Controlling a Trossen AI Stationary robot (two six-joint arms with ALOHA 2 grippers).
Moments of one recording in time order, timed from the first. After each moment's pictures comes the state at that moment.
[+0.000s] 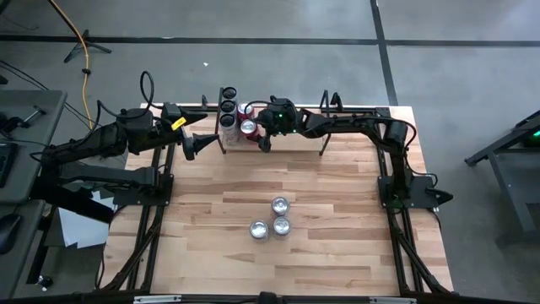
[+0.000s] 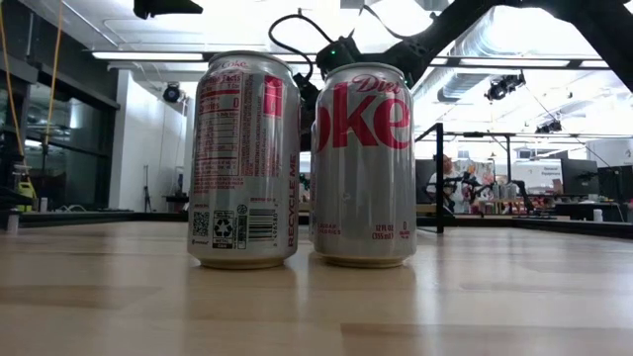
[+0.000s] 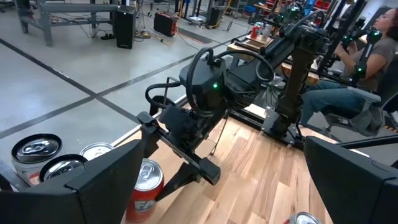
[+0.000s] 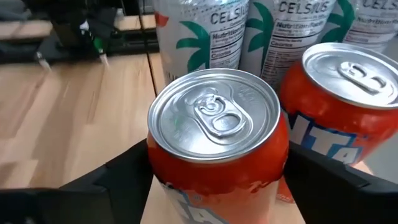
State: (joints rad) left arm 0.16 0.71 0.98 -0.47 -0.28 -0.29; right arm -0.39 2.02 1.40 0.18 -0.21 -0.13
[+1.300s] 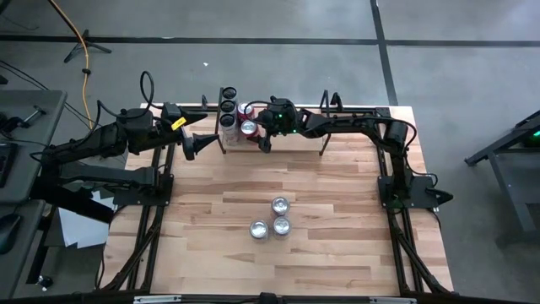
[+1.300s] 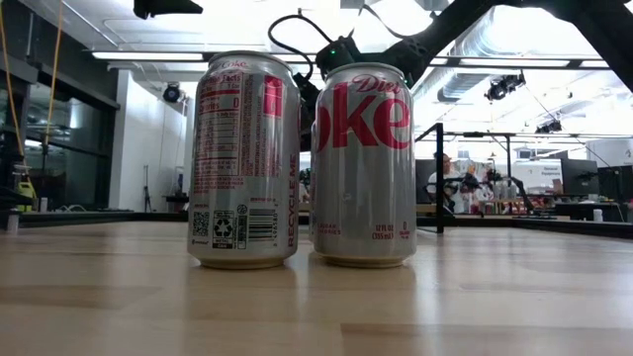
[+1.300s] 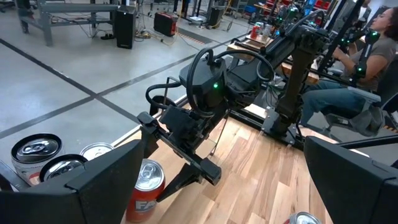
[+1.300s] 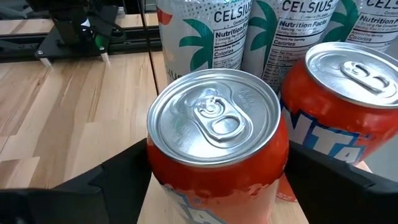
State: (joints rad) left arm 0.16 0.71 0.98 -0.47 -0.28 -0.29; right arm -0.39 2.02 1.41 0.16 -0.21 -0.14
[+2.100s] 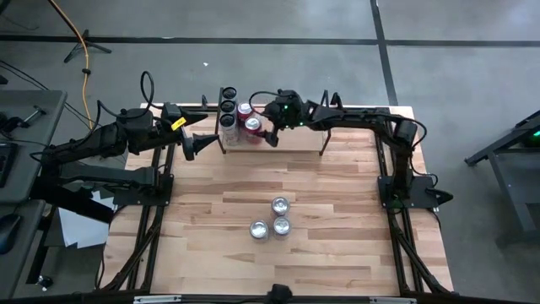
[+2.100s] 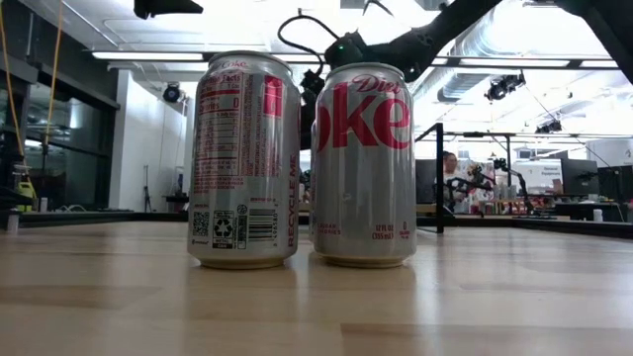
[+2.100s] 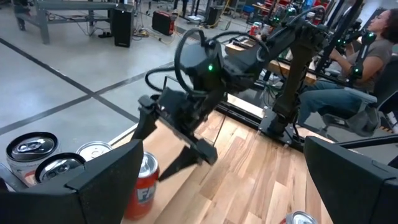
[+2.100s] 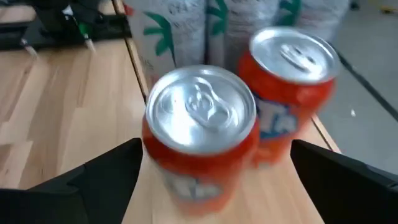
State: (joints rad) left arm 0.16 0.71 0.98 -0.47 -0.27 -0.30; right arm -0.45 1.95 1.41 0.01 -0.21 -0.15
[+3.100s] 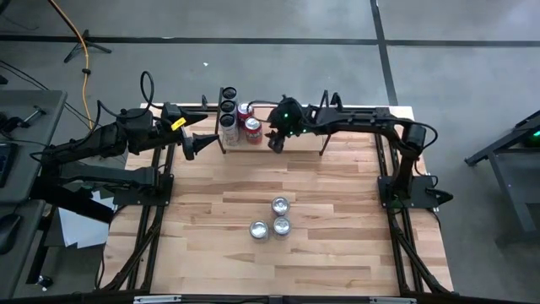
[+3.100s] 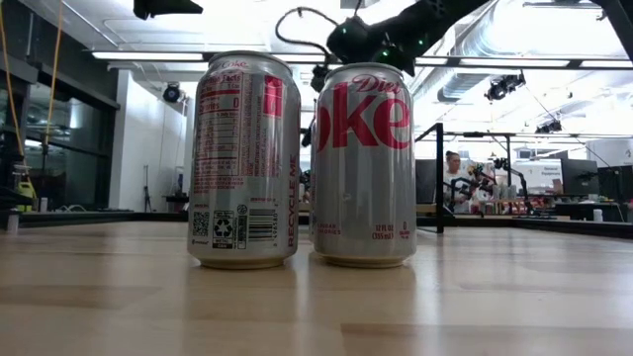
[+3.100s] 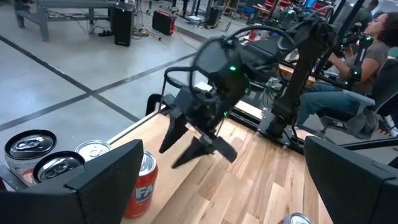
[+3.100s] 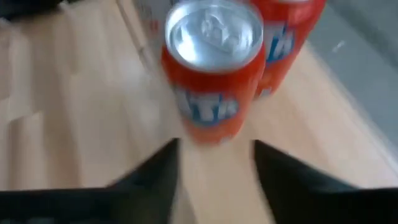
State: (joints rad) left arm 0.16 0.71 0.98 -0.47 -0.27 -0.31; right arm -0.37 1.85 1.41 -0.29 -0.05 0.00
